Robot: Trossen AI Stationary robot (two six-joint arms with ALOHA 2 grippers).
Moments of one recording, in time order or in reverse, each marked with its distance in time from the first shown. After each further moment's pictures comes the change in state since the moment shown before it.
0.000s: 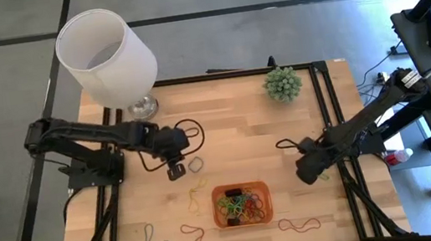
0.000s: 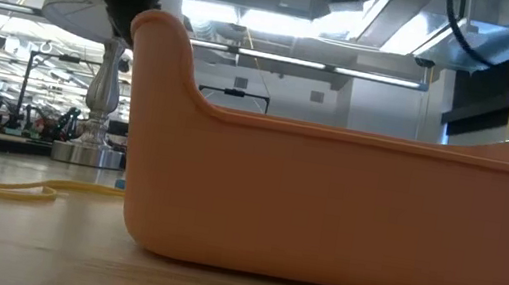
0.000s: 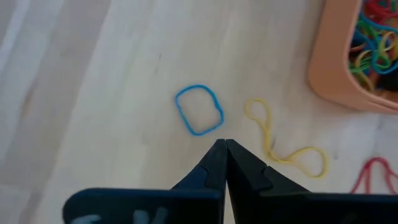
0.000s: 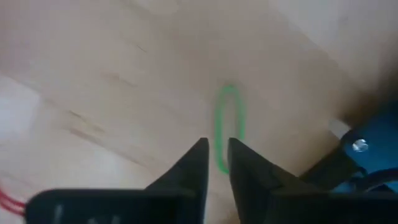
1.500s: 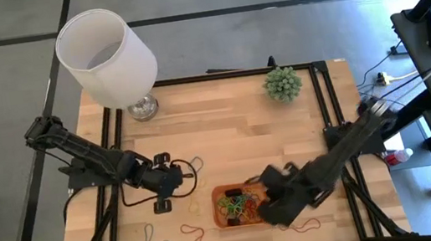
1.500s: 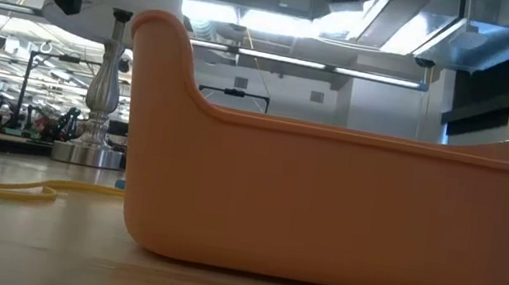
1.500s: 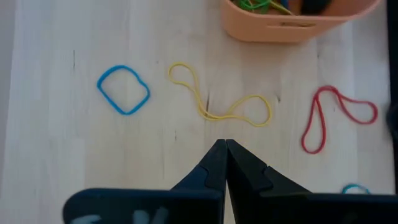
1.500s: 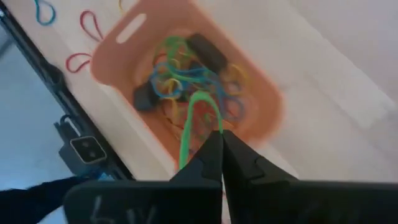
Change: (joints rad) left arm -0.402 0.001 0.000 -0.018 -0.139 -0.082; right arm 0.125 0.533 0.930 -0.116 0.436 -0.086
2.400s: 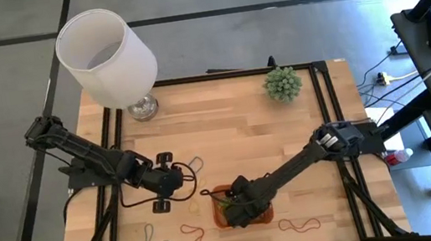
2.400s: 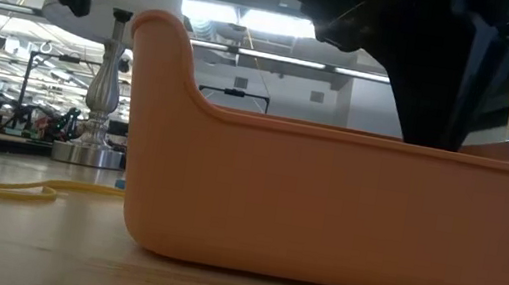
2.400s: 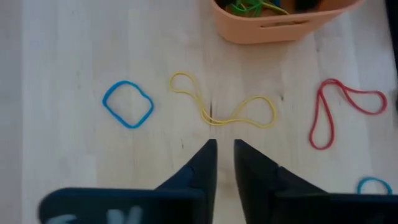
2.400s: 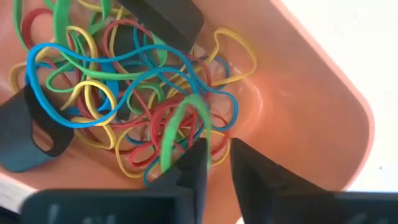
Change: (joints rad) left arm 0.002 0.000 0.000 0.014 -0.014 0.112; right arm -0.159 0.524 0.352 -0.221 -0.302 -0.015
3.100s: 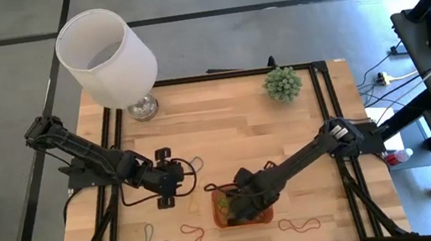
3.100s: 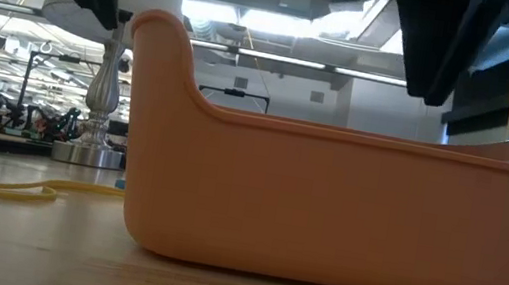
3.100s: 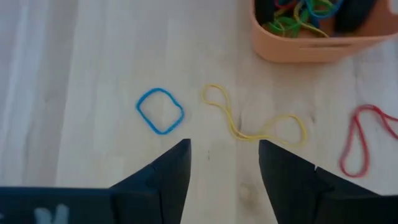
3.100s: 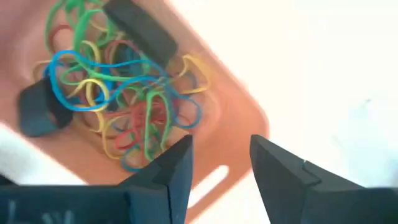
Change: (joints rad) left arm 0.000 0.000 0.000 0.002 -0.126 -0.062; right arm -0.003 -0.110 0.001 -0.079 0.091 -0.134
